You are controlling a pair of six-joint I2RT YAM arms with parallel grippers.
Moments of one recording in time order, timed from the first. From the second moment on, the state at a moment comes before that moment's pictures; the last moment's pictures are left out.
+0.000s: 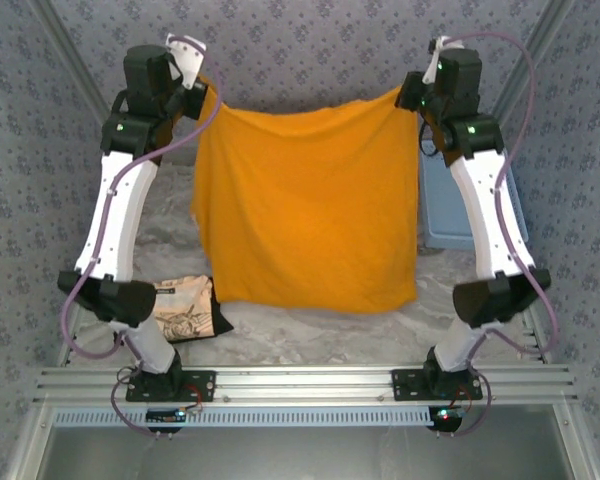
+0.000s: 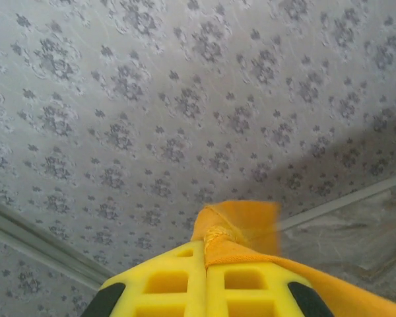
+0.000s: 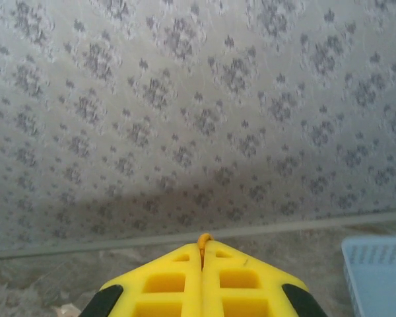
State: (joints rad) left arm -0.24 1.78 2.29 -0.73 -0.16 0.33; right arm 0.17 1.77 2.20 -0.67 0.05 0.27
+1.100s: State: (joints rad) left arm -0.57 0.66 0.64 -0.71 0.21 -0.25; right arm 0.20 0.80 0.68 -0.70 -0.03 0.39
